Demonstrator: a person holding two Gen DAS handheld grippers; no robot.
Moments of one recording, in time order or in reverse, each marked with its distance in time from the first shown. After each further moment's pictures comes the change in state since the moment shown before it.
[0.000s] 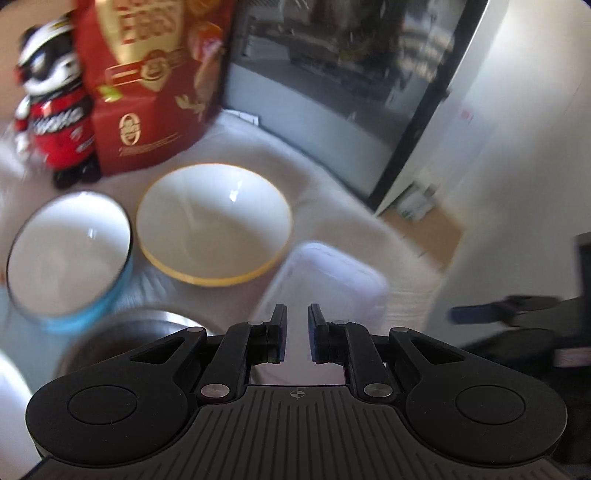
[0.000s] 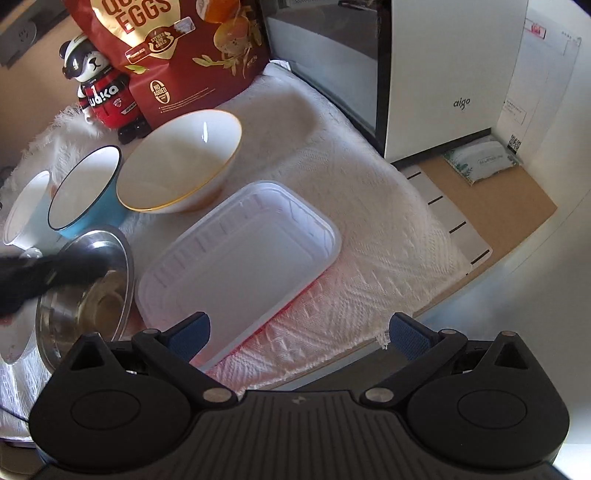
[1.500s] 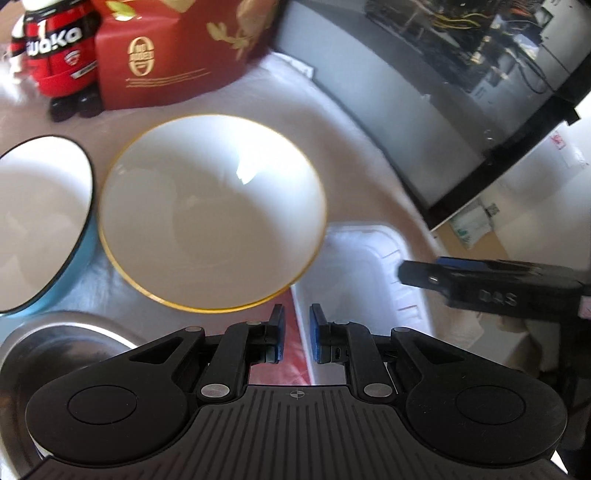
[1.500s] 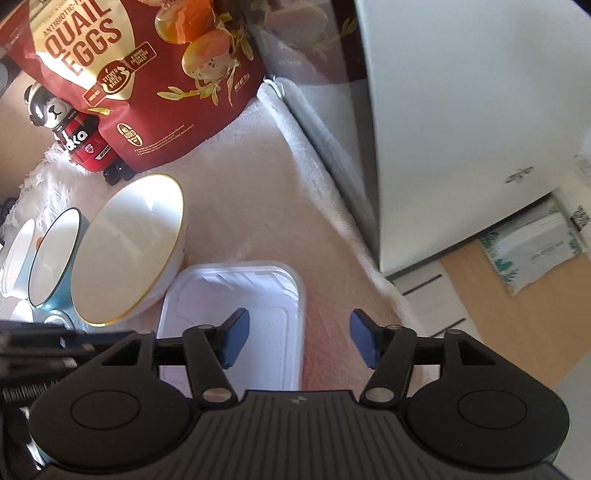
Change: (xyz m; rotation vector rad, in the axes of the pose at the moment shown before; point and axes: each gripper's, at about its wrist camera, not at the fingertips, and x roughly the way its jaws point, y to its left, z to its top) left arm 0.062 0.019 0.026 -0.284 0.144 0.057; right arm 0.078 -0.061 0.109 -0.045 0.029 0.148
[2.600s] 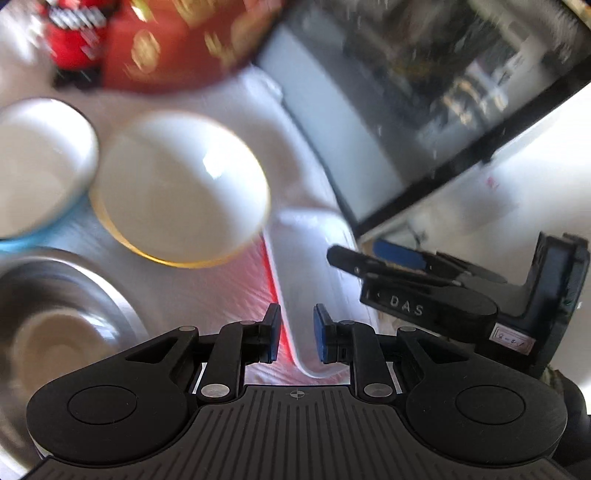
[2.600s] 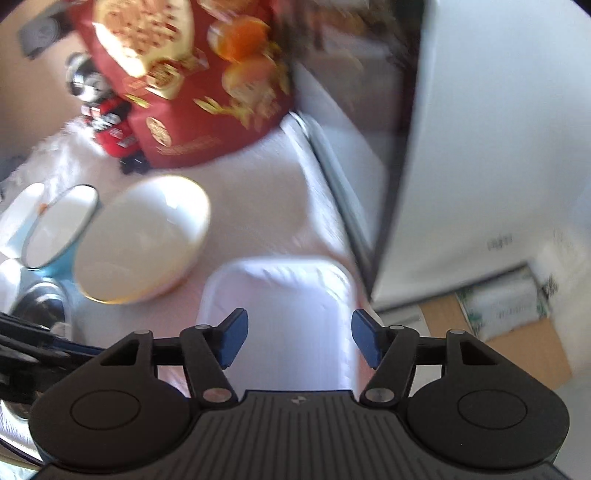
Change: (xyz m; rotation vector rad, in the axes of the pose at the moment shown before) left arm -0.061 0.005 -0.028 -0.139 -0.101 -0.197; right arm -0.029 0.027 -0.011 -0.215 -0.138 -0.063
